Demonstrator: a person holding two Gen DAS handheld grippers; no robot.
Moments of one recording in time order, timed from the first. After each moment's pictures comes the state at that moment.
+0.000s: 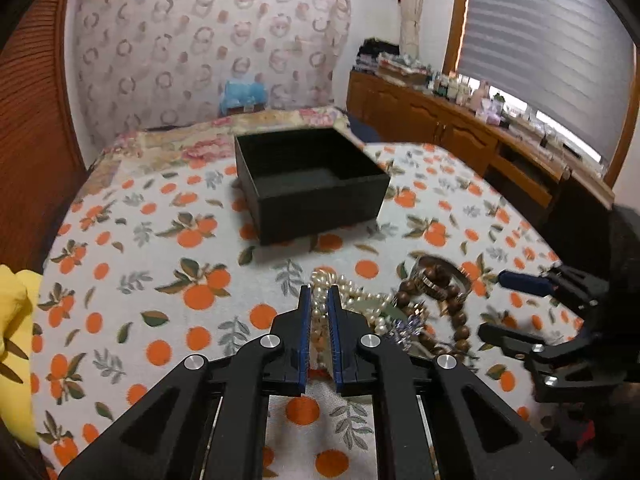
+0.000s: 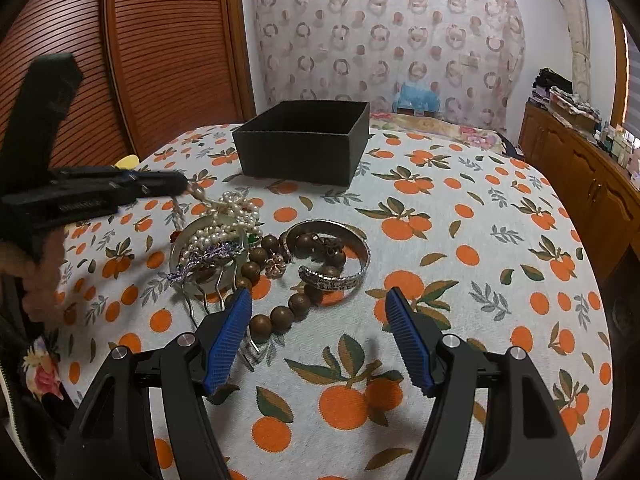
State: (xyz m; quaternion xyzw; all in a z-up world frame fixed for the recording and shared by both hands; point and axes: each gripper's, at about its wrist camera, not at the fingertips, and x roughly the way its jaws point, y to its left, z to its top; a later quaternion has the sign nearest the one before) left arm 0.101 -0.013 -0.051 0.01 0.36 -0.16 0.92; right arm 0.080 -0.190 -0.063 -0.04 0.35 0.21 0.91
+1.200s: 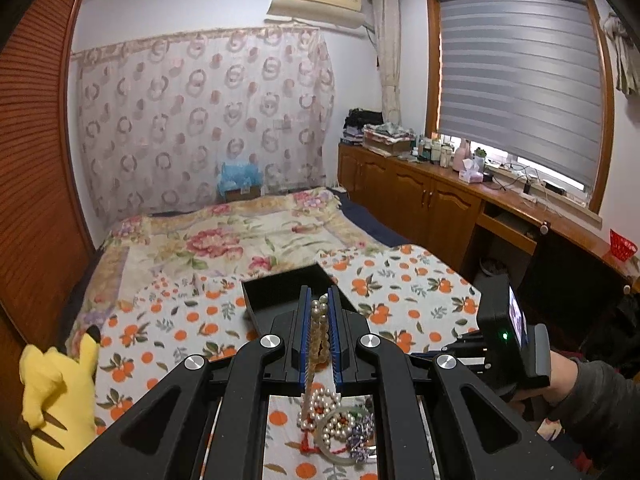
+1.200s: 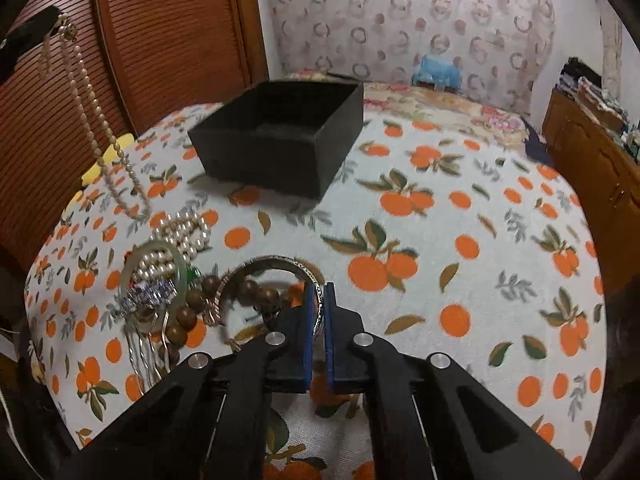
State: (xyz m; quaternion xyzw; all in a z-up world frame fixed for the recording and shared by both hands) left arm 0.089 -0.023 0.075 0.03 0.24 -0.17 0.96; right arm 0.159 -0.200 -0.060 -0.07 0.41 0.24 0.88
